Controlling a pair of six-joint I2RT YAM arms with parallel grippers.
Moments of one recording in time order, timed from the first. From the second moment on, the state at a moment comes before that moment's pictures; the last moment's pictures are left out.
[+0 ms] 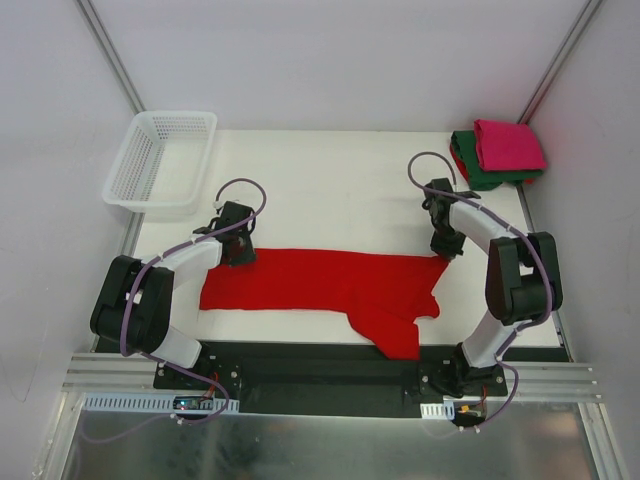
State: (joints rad) left arm -0.31 1.49 0.75 -0.33 -0.16 -0.54; right arm 0.20 1.71 1.12 -0.84 0.47 0.59
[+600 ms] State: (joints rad) left arm -0.31 1.49 0.75 -0.33 -0.16 -0.54; right arm 0.12 1.74 1.21 -0.82 0.45 0.58
